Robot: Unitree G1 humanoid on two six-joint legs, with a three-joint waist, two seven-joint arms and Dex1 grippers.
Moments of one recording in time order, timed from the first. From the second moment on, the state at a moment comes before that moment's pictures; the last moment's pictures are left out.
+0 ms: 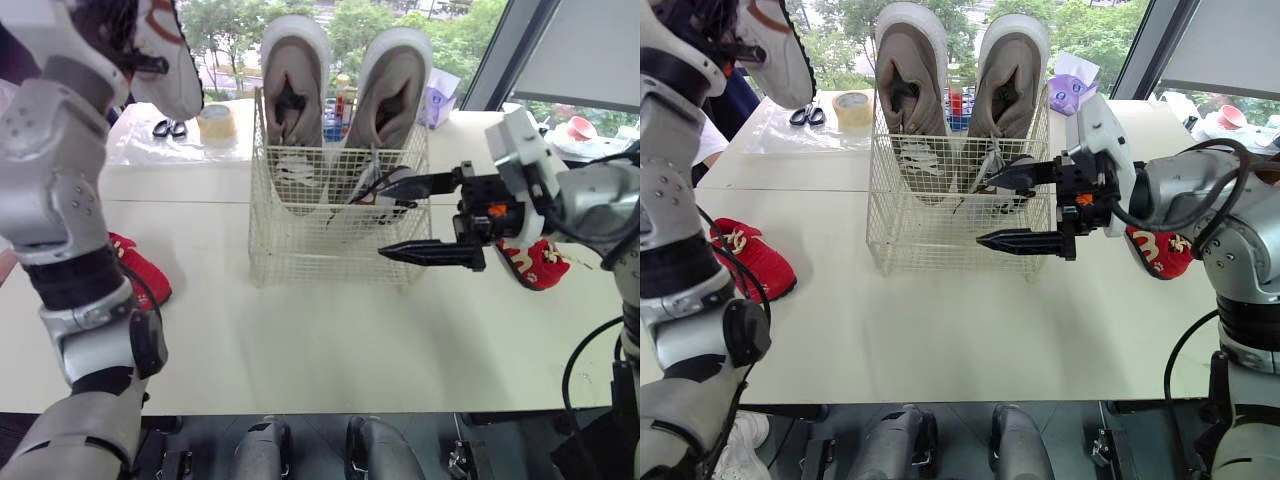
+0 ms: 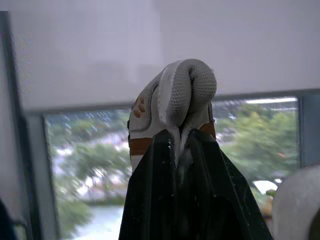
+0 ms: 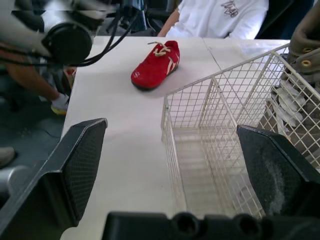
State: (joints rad) left arm -1.05 0.49 0.32 -0.26 -0.25 0.60 -0.13; right arm -0.82 -0.92 -0.05 -0.33 0.85 0.92 1.07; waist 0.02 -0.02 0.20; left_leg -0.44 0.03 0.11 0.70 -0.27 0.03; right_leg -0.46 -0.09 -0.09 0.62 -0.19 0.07
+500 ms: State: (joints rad) left arm -0.83 0.24 -0.10 -0.40 -0.04 0.19 -0.13; right arm -0.80 -1.01 -0.04 -0.33 0.83 1.03 1.08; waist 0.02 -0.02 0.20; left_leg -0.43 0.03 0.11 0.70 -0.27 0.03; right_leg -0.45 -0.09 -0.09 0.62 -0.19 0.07
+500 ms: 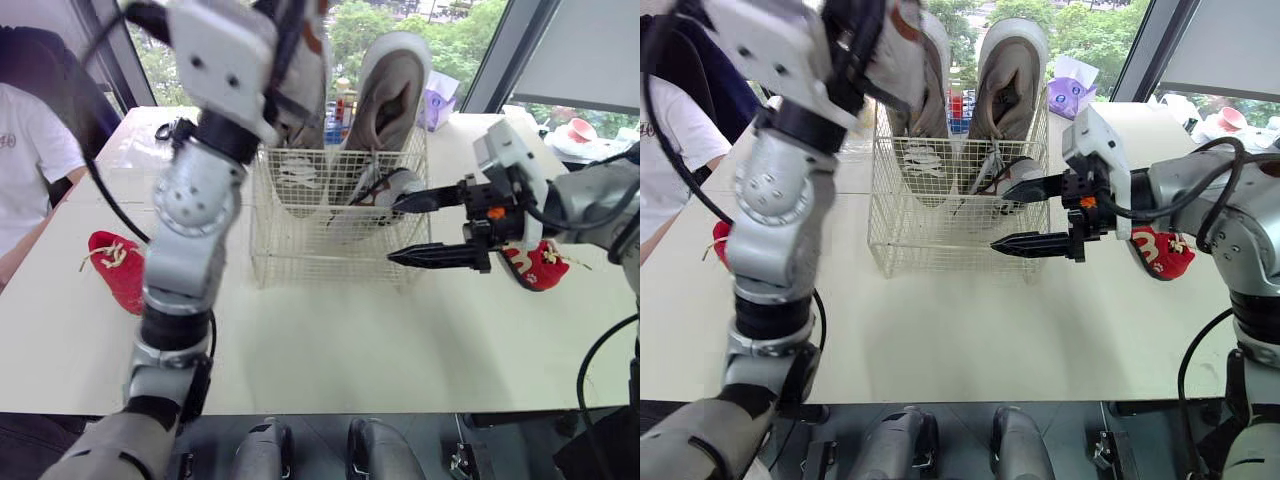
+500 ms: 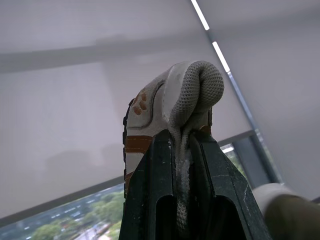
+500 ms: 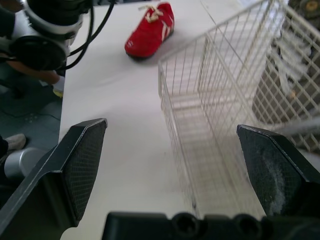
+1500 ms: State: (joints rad) left arm -0.47 0.08 -0.15 -0.23 0.12 0.10 -0.06; right arm -0.69 -1.04 -0.14 -0.41 0.90 1.07 1.00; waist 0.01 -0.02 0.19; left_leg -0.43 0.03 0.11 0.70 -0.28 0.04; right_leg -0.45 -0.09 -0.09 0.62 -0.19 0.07
